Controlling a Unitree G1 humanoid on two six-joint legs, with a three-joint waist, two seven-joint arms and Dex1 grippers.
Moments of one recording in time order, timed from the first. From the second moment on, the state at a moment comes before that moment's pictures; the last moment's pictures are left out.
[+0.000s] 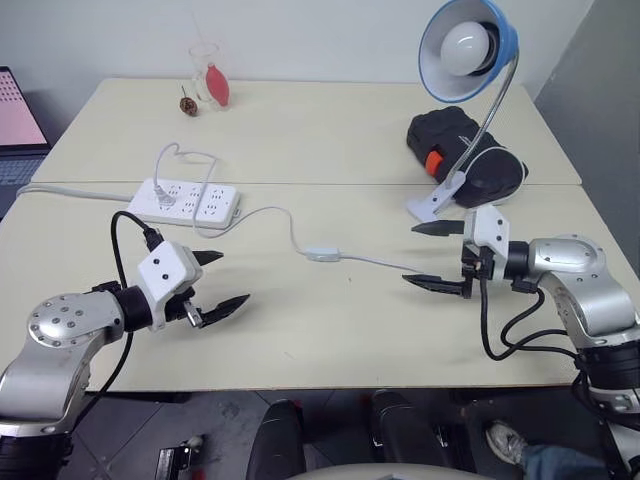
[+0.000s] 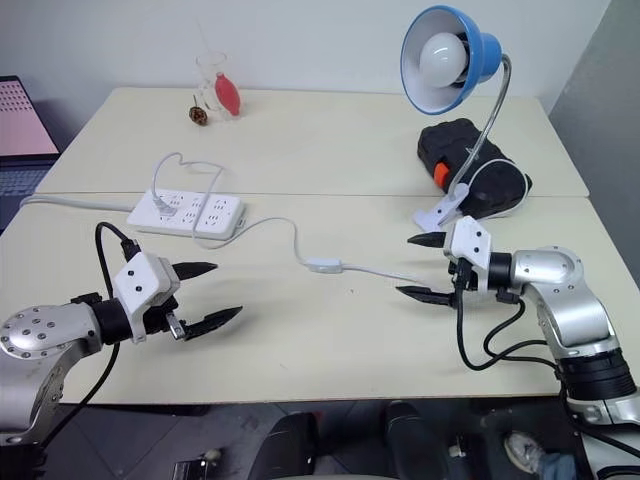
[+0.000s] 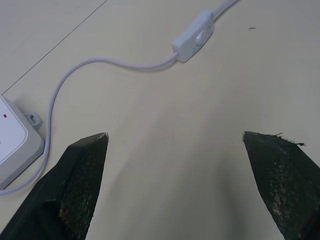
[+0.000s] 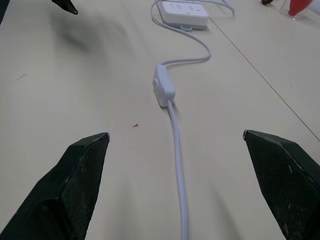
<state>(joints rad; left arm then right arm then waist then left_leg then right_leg) 0.04 0.86 0.23 -0.35 -0.33 0.36 -0.93 -0.41 -0.71 0.07 -0.09 0.31 0.23 1.14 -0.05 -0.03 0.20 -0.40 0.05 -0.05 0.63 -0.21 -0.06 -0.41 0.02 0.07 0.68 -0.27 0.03</state>
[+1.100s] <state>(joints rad) 0.04 0.88 0.23 -0.42 -0.38 0.30 -0.99 -0.64 -0.57 0.26 0.09 0.23 0.33 1.16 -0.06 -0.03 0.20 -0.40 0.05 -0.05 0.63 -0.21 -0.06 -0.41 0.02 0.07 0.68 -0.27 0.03</state>
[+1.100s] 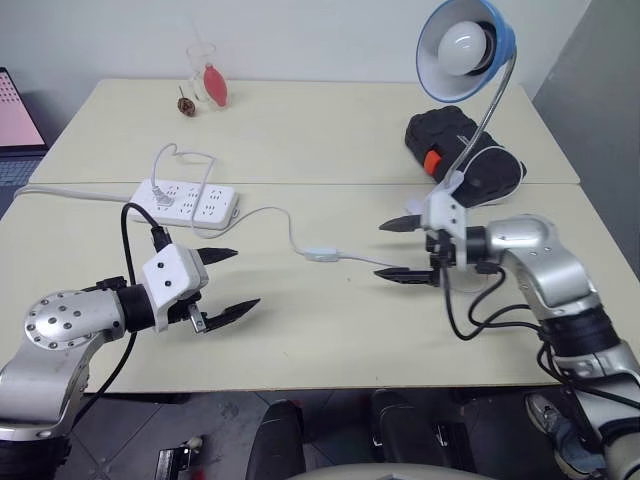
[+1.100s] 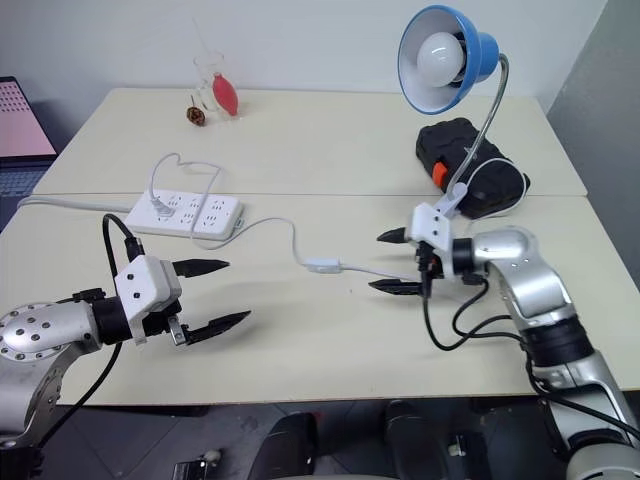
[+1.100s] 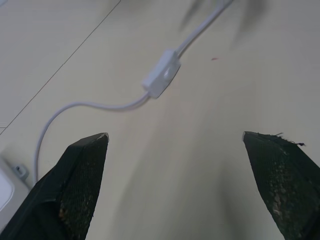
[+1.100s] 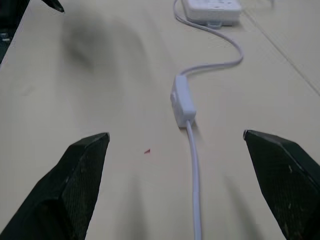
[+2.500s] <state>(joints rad) 0.03 0.87 0.23 -0.39 -0.37 0.27 -0.97 -0.93 -0.25 0.36 0.80 -0.06 -0.04 1.14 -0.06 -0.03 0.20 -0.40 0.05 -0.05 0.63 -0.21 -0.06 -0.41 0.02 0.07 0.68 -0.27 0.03</state>
